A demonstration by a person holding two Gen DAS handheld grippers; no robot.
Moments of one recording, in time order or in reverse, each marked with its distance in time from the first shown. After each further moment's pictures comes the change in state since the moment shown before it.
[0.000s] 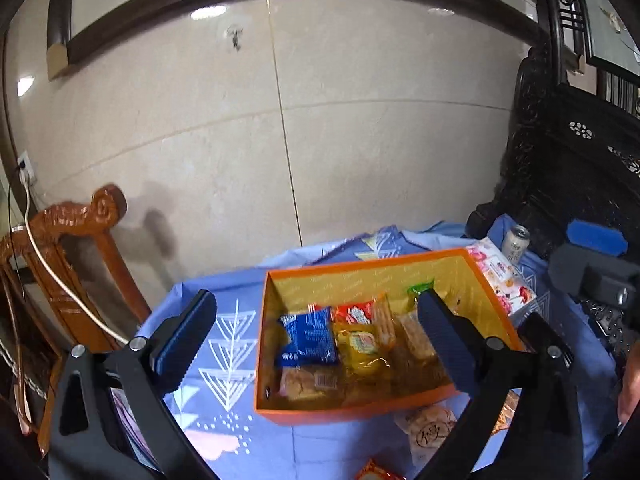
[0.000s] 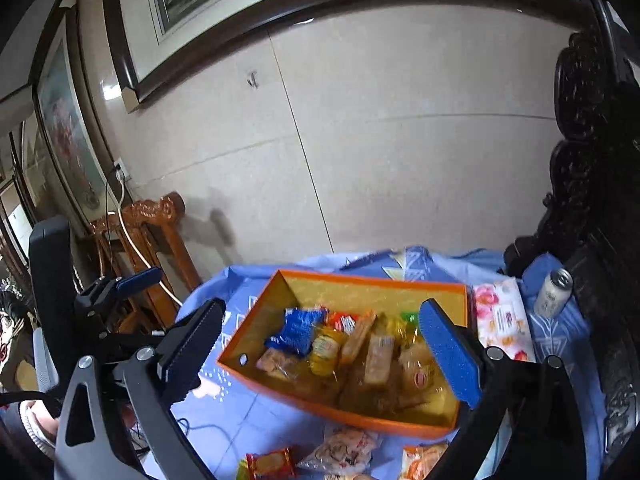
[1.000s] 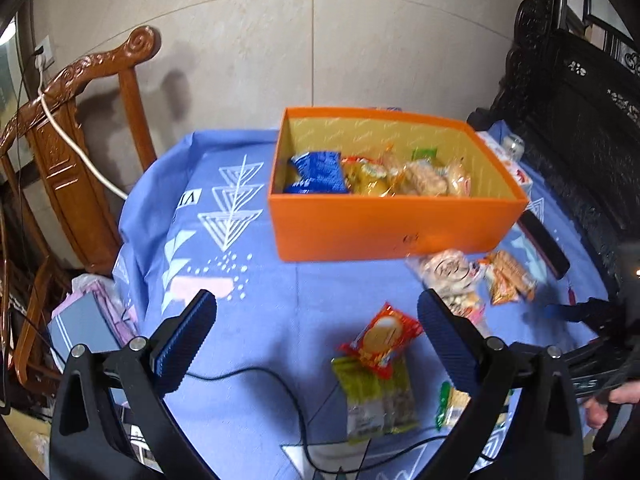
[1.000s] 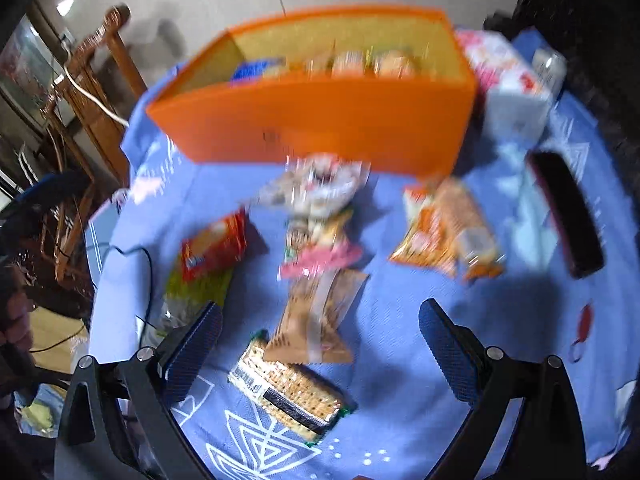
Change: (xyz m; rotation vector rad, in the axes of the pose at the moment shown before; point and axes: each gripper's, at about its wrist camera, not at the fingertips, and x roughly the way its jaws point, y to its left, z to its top) left arm -0.031 0.036 -0.179 -0.088 0.241 -0.034; right arm 0.044 -0.012 -0.227 0.067 0.551 -0.114
